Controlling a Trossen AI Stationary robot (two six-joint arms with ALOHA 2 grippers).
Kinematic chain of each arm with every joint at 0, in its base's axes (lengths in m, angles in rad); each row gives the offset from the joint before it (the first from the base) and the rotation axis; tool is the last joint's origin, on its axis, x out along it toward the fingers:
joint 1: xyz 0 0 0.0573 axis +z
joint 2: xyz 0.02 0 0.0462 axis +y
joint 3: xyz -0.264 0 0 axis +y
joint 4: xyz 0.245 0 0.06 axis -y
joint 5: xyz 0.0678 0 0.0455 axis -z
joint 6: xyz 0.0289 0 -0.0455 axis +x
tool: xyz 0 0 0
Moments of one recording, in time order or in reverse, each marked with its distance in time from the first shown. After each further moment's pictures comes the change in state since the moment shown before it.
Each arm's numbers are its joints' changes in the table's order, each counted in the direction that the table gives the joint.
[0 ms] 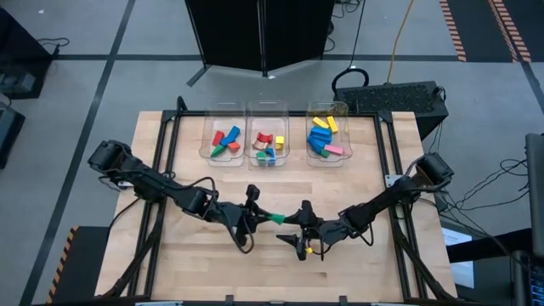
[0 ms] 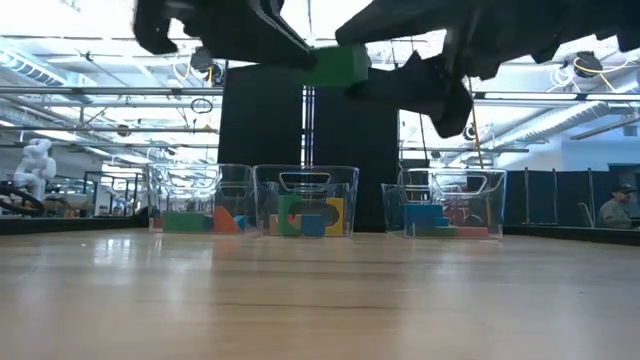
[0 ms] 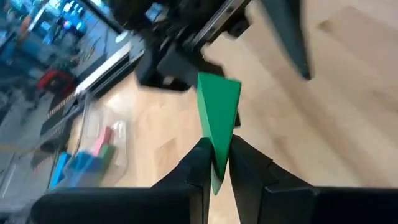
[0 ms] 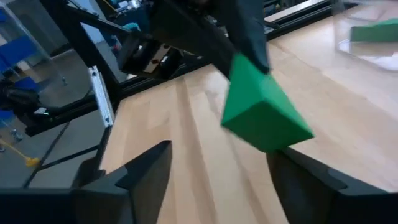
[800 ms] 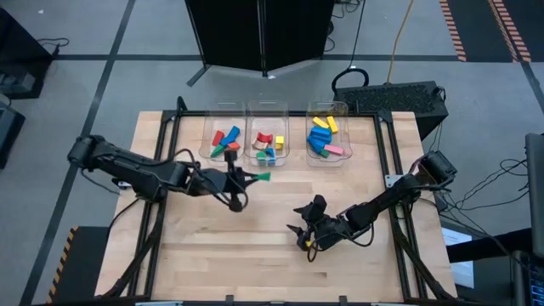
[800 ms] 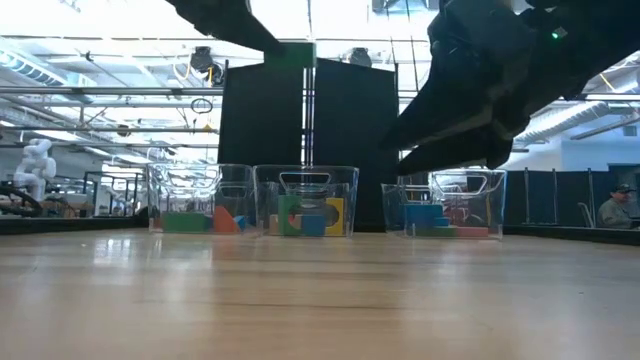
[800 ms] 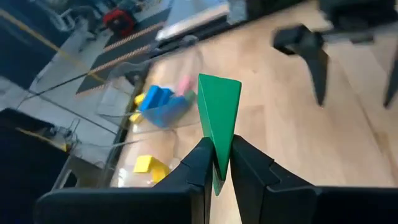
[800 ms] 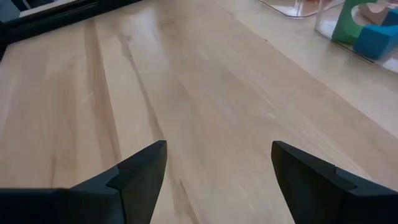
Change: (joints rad) left arm 0.163 -0.272 0.000 -0.259 -0.130 -0.192; right arm 0.008 -0.036 -0.001 -0.443 0.143 0.173
